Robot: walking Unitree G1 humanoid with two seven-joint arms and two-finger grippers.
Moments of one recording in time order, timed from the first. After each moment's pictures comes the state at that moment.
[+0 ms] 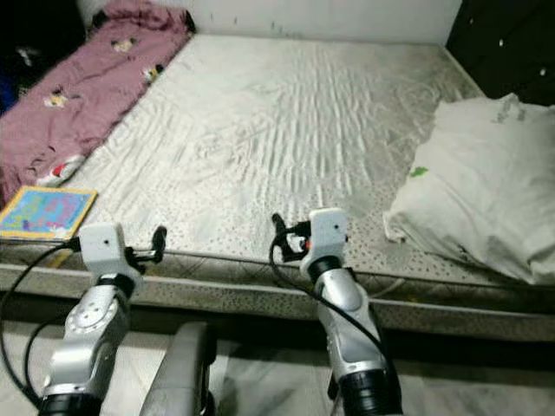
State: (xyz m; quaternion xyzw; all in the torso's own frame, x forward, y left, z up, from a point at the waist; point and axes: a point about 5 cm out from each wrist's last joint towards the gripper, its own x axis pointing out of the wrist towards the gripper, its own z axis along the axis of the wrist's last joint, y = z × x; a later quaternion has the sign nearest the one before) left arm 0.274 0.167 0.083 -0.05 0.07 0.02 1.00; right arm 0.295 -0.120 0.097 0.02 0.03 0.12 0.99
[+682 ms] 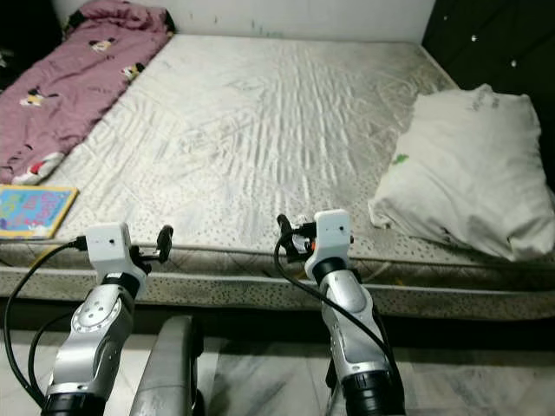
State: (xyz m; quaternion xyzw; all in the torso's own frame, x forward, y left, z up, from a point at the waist) left arm 0.275 0.166 0.083 -0.05 0.07 0.02 1.00; right arm 0.295 -0.123 0.096 0.02 0.02 0.11 0.99
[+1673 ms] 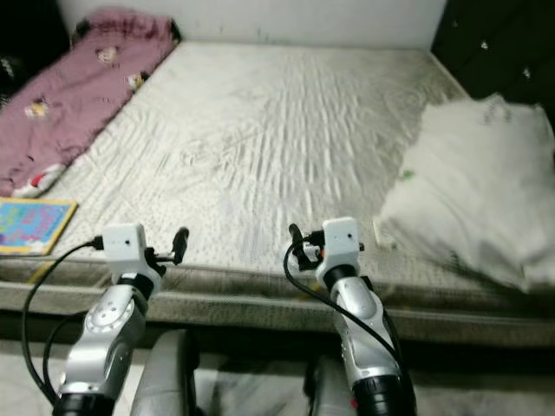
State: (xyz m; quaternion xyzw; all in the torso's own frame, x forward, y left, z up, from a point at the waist) left arm 0.276 0.158 0.083 -0.06 0.07 0.00 1.00; right arm 0.296 -0.126 0.090 0.00 0.03 0.11 0.99
